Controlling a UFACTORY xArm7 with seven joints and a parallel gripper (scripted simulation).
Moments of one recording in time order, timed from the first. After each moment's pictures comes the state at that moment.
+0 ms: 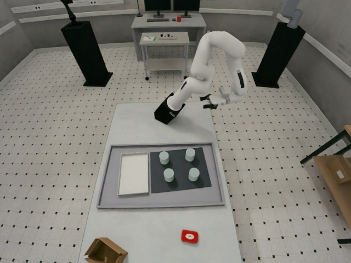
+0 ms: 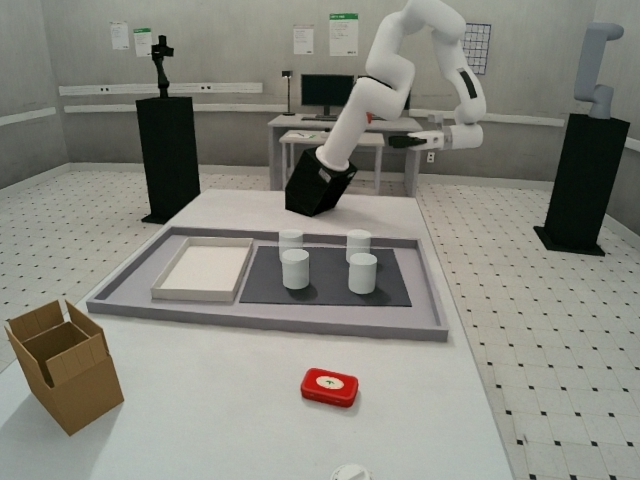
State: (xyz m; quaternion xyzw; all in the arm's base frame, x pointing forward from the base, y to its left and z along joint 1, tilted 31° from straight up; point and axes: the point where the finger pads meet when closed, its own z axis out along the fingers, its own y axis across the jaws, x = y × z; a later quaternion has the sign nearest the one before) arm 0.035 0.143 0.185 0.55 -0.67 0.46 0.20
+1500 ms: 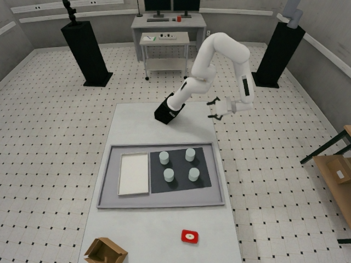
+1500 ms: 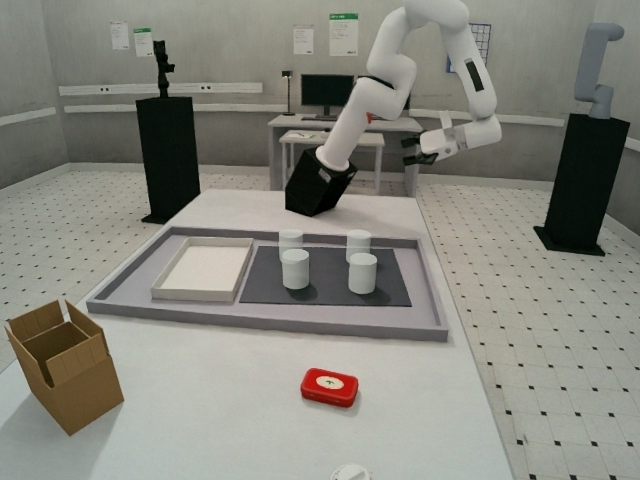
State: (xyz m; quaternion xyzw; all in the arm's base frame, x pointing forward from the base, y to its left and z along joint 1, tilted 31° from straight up) arm 0.090 0.183 0.199 0.73 -0.57 0.26 0.27
